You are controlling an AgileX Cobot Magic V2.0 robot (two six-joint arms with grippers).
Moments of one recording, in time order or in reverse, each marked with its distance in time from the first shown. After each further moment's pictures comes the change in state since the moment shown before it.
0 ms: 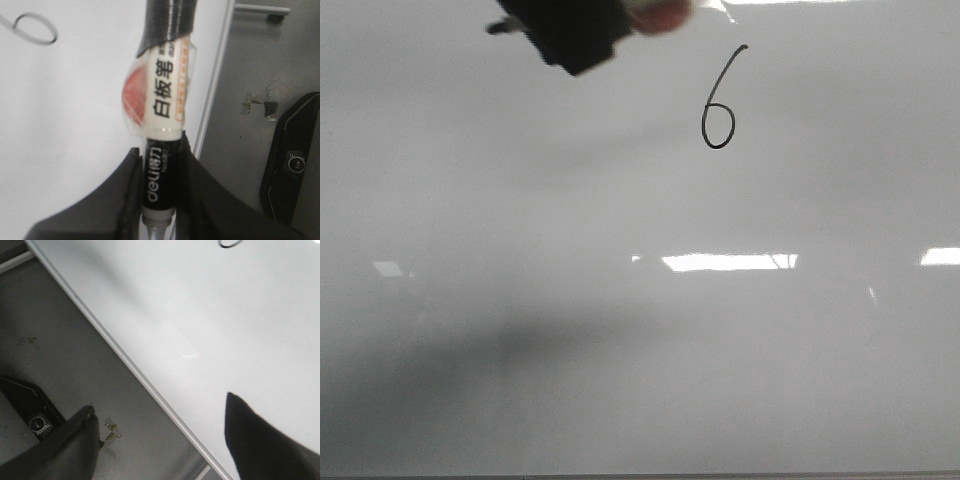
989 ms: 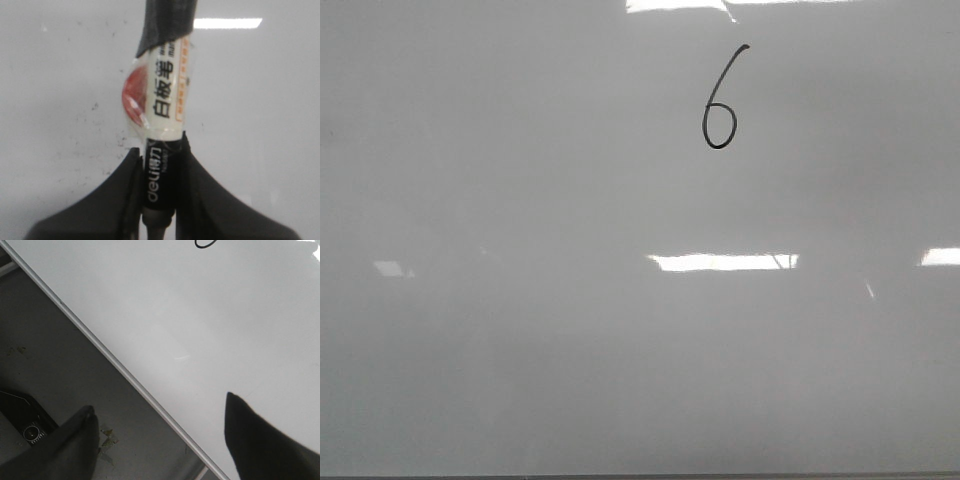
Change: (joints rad) left arm 0.846 -0.382 0.641 -0.085 -0.764 -0.416; right arm -0.012 -0.015 0.000 -0.015 -0.006 0.020
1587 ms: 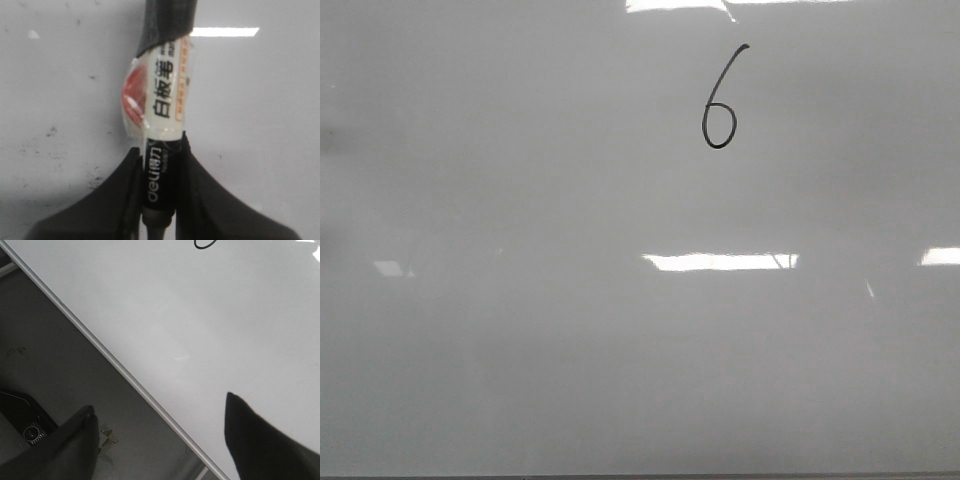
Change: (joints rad) left arm 0.000 0.341 0.006 -0.001 -0.356 -0.002; right arm 0.000 0.000 0.000 0.000 0.000 0.000
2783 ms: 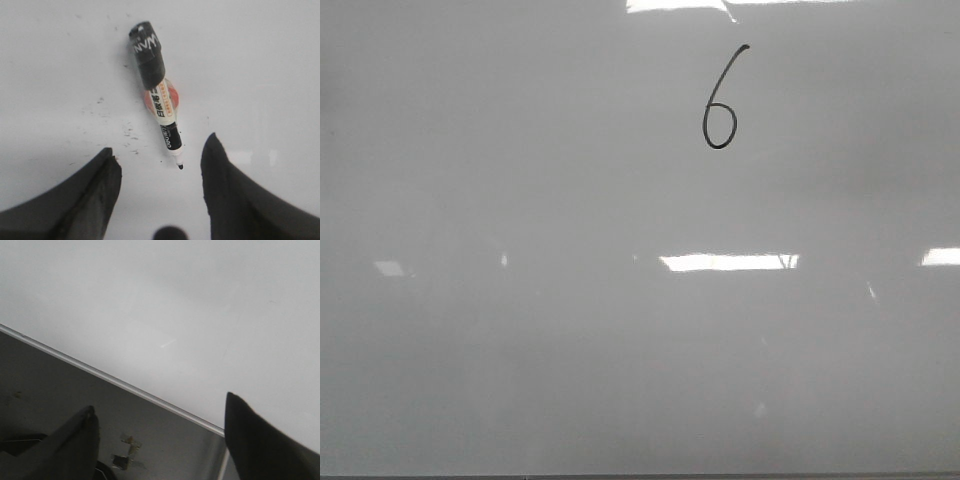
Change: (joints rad) left arm 0.002 -0.275 -0.271 0.007 0.742 0.003; right arm 0.000 -0.032 0.000 -0.148 0.044 0.405
